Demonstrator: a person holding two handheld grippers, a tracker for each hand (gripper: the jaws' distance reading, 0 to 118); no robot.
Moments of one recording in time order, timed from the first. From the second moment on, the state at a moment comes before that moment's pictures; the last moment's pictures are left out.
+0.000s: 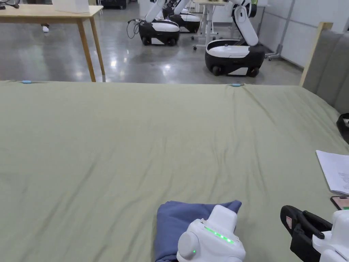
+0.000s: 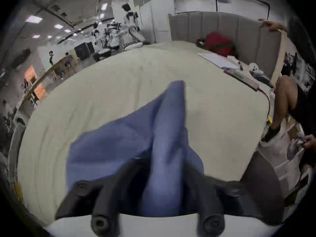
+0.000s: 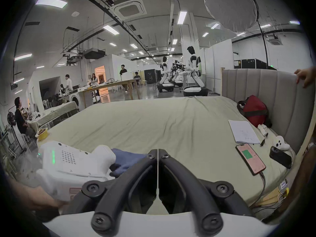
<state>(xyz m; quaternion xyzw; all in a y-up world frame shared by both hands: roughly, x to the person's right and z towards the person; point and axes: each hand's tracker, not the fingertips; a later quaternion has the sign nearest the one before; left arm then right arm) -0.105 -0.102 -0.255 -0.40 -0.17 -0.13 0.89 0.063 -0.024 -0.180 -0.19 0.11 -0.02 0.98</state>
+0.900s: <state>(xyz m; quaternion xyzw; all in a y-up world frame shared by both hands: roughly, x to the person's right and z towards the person) -0.136 -0.112 -0.242 -0.45 -0.27 0.29 0.80 0.063 -0.061 -0.196 -0.23 0.14 -0.14 0.95</state>
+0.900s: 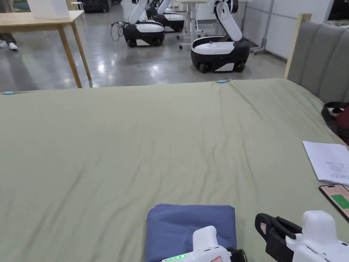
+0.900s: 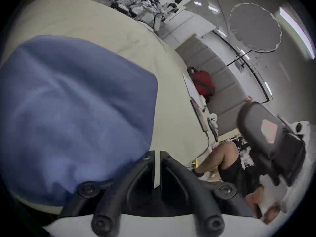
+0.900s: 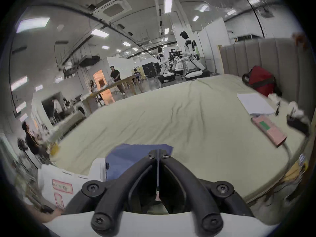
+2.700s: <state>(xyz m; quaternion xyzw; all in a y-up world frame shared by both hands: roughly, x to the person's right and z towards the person) -0.812 -0.013 -0.180 -0.33 0.12 0.26 0.90 -0.027 -0.086 -0.251 -0.31 0.23 -0.18 0.90</state>
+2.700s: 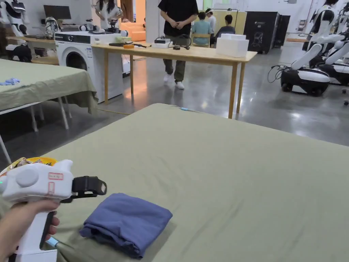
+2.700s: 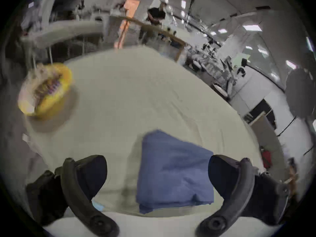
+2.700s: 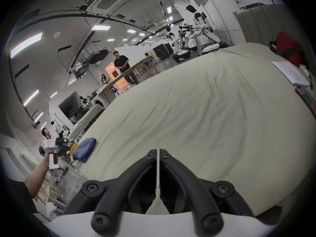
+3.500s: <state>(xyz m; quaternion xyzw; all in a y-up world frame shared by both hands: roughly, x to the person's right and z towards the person) -0.324 0.155 -0.313 -0.04 0.04 -0.03 1.00 -0.009 0.148 -0.337 -0.05 0.08 0.03 0.99</state>
